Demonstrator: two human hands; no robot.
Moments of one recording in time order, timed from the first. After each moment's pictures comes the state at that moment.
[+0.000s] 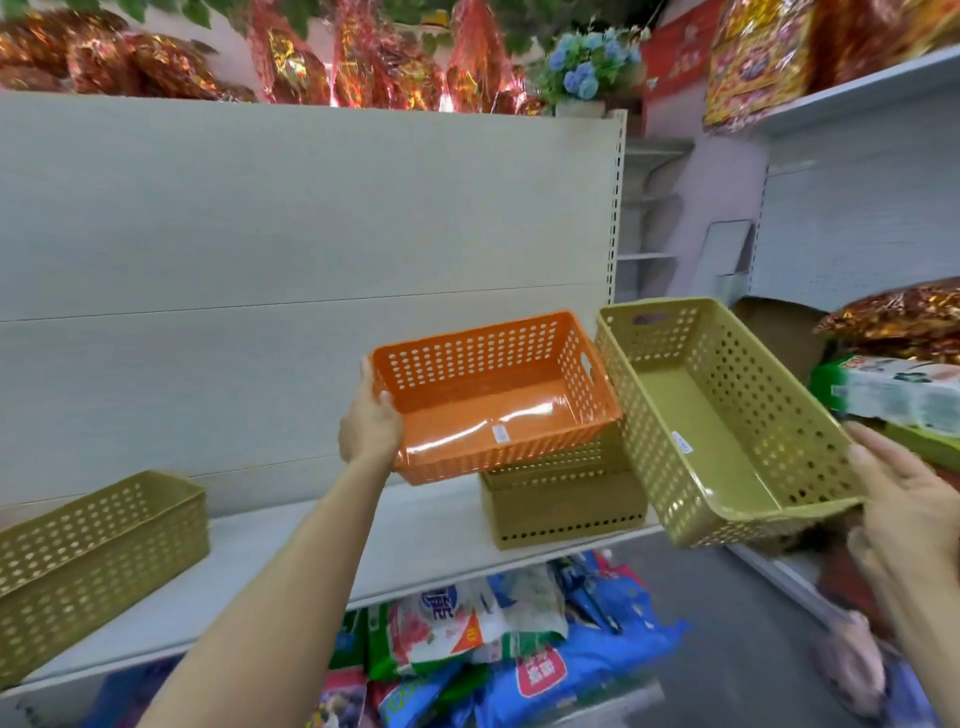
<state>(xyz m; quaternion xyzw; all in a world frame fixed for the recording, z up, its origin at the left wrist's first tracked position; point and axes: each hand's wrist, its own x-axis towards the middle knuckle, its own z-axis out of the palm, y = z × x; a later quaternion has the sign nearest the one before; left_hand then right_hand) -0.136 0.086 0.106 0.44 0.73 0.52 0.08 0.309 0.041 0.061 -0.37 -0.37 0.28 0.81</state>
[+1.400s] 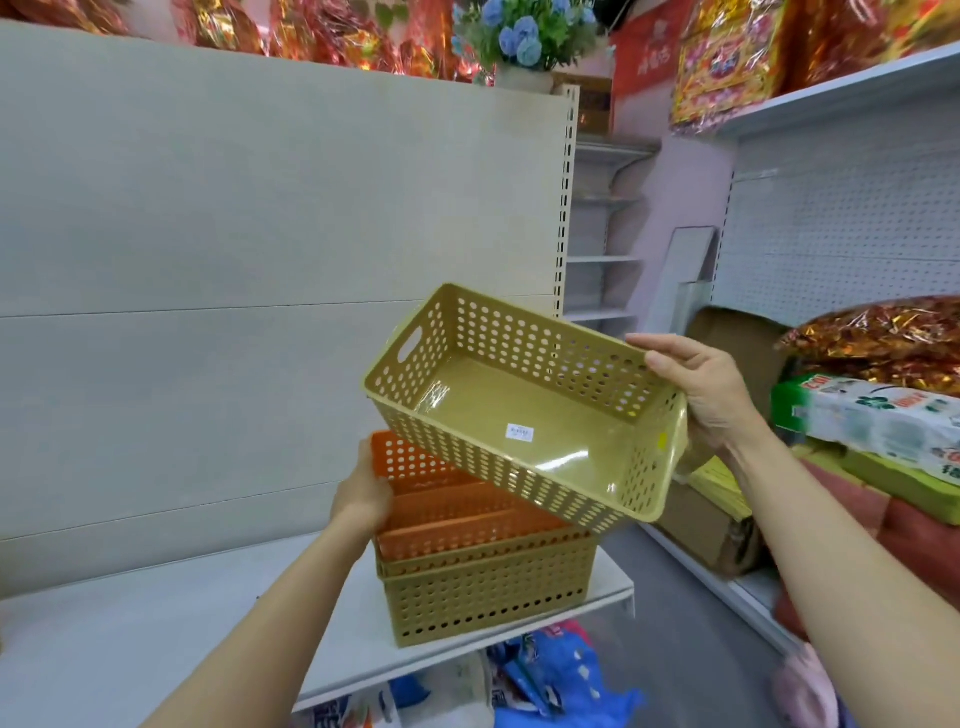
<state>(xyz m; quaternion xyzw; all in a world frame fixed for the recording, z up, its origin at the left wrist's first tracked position) -0.056 0.228 0.041 0.51 0.73 0.40 0.19 0.299 0.245 0.161 -0.28 -0.61 0.41 0.62</state>
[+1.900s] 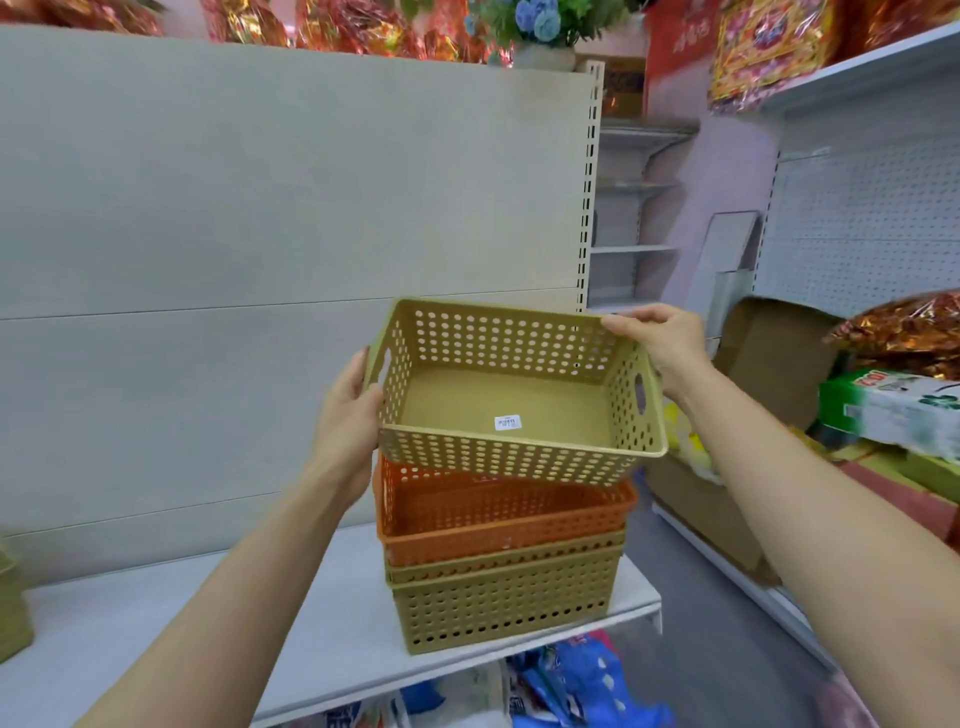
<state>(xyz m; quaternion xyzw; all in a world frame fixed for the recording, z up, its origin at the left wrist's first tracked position) -0.040 0.195 0.136 0.47 0.45 0.68 0.33 0.257 0.327 0.184 -0.42 -0.55 0.35 0.63</state>
